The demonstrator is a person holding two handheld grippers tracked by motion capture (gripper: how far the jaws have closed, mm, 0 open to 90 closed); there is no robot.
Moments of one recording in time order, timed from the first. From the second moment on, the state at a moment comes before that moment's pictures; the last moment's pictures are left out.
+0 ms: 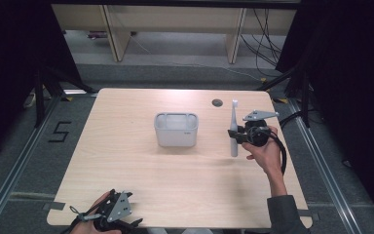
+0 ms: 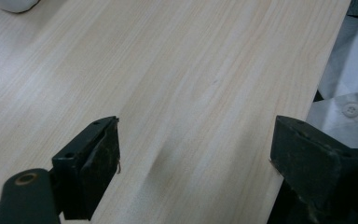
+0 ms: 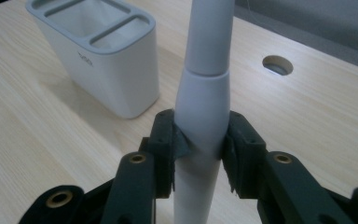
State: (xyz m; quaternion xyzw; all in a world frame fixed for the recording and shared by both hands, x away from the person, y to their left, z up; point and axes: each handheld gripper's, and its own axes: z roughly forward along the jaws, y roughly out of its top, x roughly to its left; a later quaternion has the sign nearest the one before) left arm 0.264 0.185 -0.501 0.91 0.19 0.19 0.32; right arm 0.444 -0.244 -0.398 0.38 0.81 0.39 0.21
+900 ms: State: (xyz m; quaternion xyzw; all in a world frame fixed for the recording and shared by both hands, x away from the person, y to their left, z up) left arm 0.264 0.185 -0.501 0.91 0.19 0.19 0.32; right arm 0.451 -0.224 -0.377 0.37 0.76 0.48 0.23
